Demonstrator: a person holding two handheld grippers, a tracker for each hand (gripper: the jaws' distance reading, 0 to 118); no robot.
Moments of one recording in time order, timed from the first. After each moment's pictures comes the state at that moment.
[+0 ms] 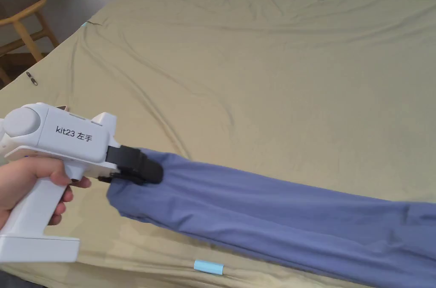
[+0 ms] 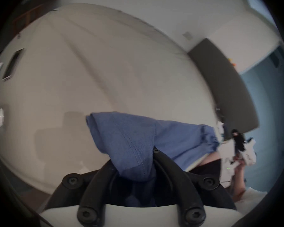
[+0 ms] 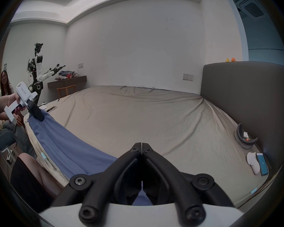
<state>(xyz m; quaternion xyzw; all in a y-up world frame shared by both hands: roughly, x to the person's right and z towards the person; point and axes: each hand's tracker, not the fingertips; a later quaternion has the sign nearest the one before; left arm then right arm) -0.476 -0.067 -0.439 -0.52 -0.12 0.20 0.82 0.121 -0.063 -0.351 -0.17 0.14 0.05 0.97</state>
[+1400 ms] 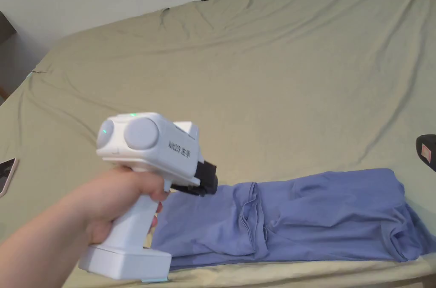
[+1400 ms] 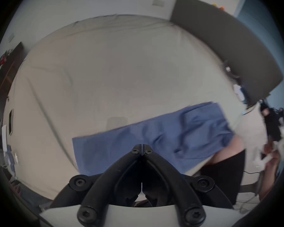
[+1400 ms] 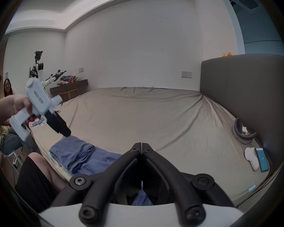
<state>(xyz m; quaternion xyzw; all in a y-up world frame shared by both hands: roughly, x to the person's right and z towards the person) -0.190 -0.067 -0.470 -0.56 -0.13 -0.03 0.82 0.181 -0.054 -0.340 -0.18 0.15 0.02 0.97</state>
